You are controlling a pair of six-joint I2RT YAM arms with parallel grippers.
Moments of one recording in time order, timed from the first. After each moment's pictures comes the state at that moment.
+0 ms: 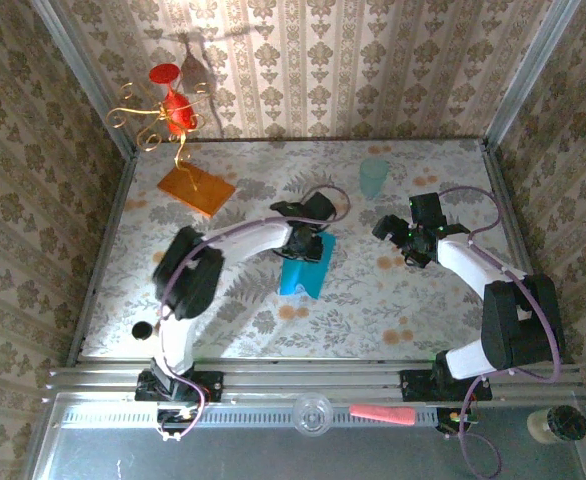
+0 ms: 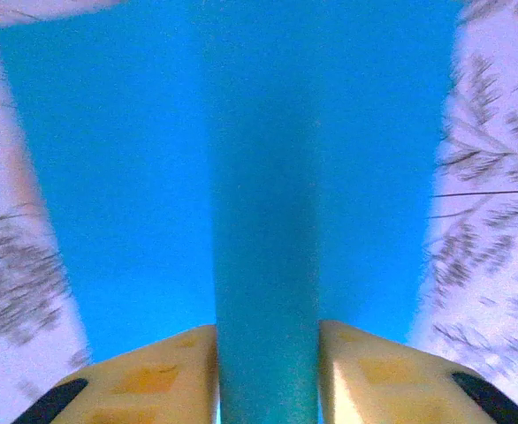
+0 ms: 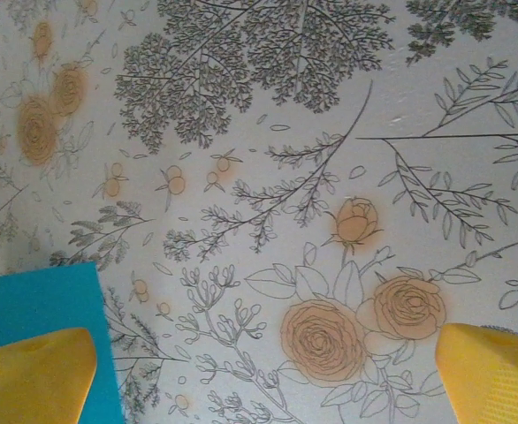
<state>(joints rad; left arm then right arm) -0.84 1.95 1.48 -0.77 -0.05 -0.57 0.12 1.45 0.84 -0.39 -0.13 0.73</state>
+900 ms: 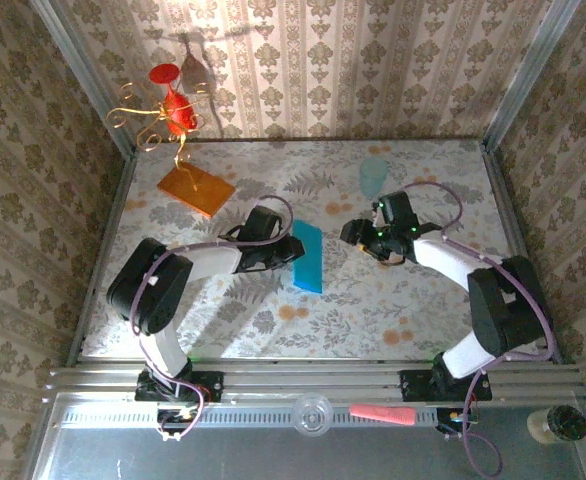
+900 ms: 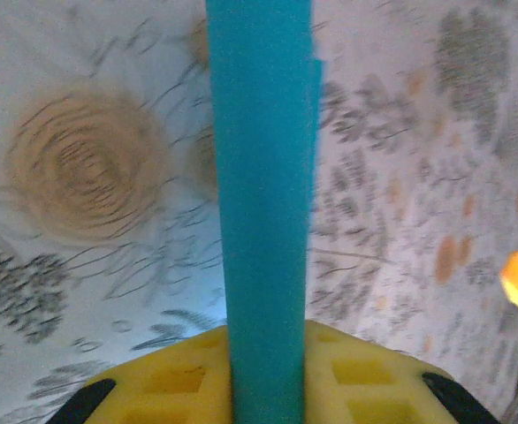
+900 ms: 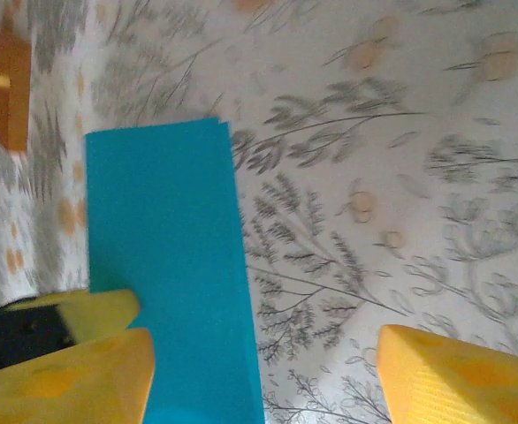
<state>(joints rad) -0.64 1.76 0.89 0.04 0.36 -0.90 0.31 1.57 0.89 -0.22 -0.37 0.74</state>
